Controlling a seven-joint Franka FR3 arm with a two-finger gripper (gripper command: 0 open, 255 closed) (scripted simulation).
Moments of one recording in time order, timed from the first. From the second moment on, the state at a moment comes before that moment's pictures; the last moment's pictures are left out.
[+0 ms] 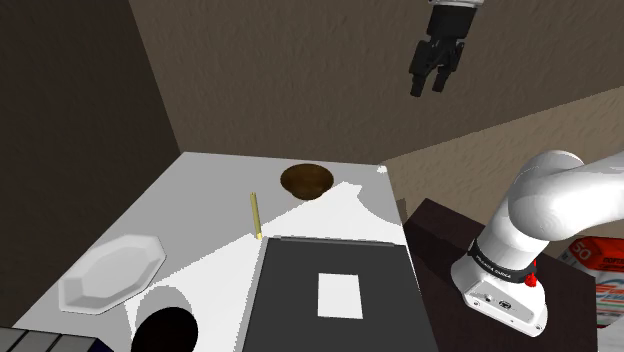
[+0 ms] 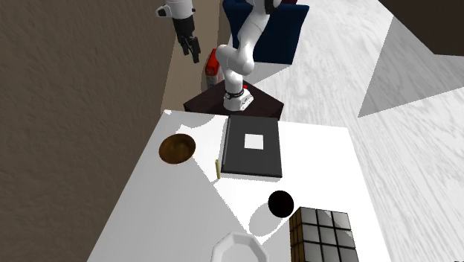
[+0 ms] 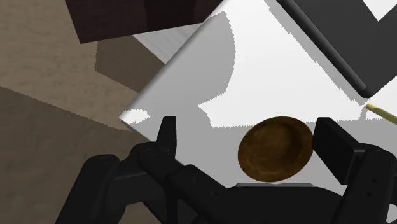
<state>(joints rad) -0.02 -0.83 0.01 -2.30 0.08 1.47 0.16</state>
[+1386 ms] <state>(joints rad) 0.05 -0.34 0.37 -2.15 0.18 1.80 0.51</state>
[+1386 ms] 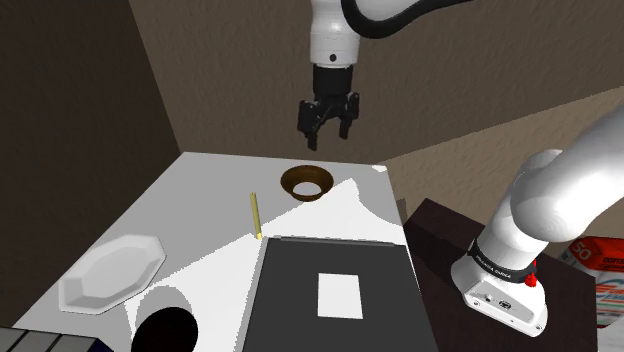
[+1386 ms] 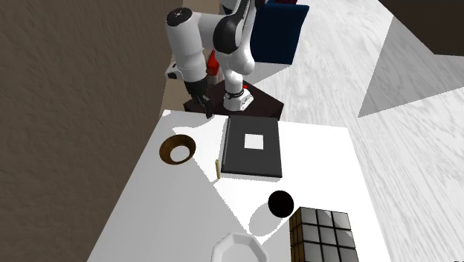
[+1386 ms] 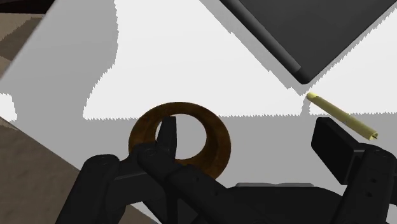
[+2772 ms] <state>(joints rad) 0.17 0.27 0.53 -1.77 -0.08 1.95 0.86</state>
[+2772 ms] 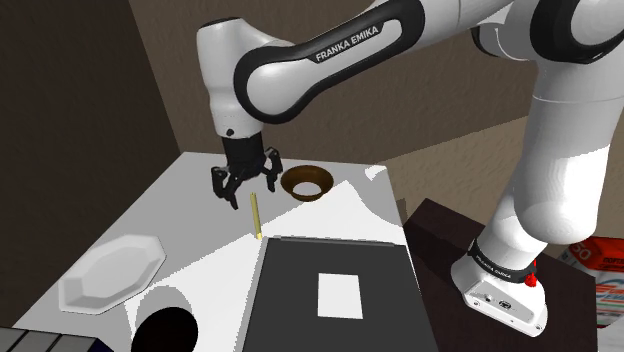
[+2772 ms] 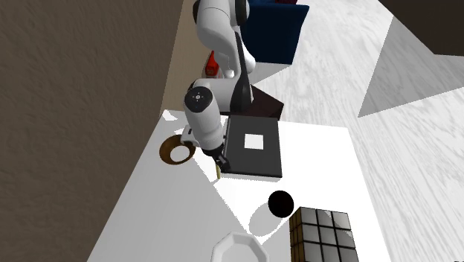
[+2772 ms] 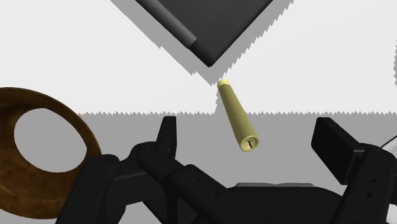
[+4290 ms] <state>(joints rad) 0.16 0.26 0.54 -1.76 -0.07 1.92 0.86</state>
